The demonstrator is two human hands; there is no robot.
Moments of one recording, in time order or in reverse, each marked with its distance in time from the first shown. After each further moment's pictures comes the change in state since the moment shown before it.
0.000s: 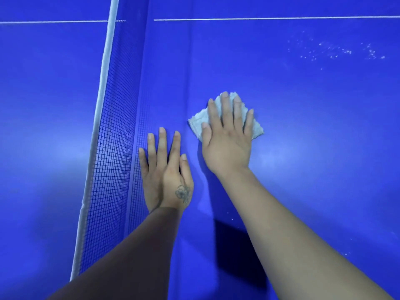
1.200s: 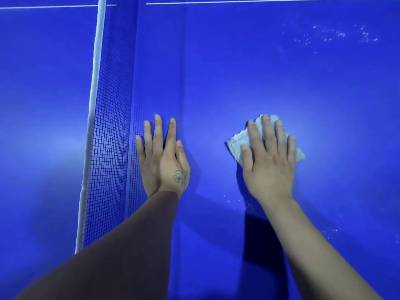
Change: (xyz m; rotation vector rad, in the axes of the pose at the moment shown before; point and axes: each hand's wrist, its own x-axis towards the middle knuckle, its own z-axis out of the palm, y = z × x) left_hand -0.001 -0.002 0.001 -0.041 0.016 -0.002; right_hand -0.090 0.088 -0.026 -0.059 -0.045 0.090
